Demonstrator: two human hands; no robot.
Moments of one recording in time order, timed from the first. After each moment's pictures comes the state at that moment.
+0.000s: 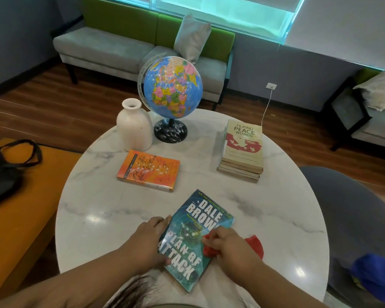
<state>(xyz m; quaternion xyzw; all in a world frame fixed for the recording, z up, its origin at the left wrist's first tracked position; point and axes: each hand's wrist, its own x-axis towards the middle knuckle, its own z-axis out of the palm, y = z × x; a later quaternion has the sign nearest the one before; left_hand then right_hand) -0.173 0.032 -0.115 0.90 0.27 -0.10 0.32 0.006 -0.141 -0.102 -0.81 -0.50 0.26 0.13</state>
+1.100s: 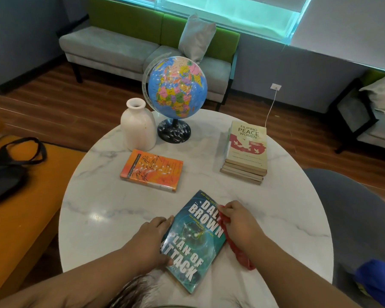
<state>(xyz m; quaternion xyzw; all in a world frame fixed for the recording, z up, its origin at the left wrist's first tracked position) -0.173 0.033 -0.118 0.90 0.28 -0.10 0.32 0.042 -0.107 -0.112 -0.86 -0.42 0.16 0.24</state>
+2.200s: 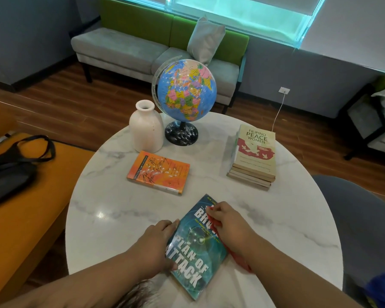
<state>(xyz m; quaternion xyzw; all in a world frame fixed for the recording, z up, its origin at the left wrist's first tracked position) -0.174 0.034 -0.117 0.90 0.27 -0.09 0.33 0.023 -0.070 -0.095 -0.78 -0.21 0.42 0.42</state>
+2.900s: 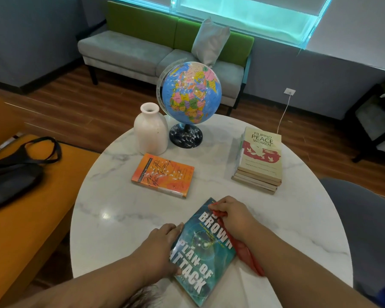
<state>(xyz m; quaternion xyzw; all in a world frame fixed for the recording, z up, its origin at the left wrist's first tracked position) -0.174 0.035 -0.114 0.90 0.27 -0.10 0.33 0.042 -0.045 -0.095 -0.77 -0.21 0.43 0.42</state>
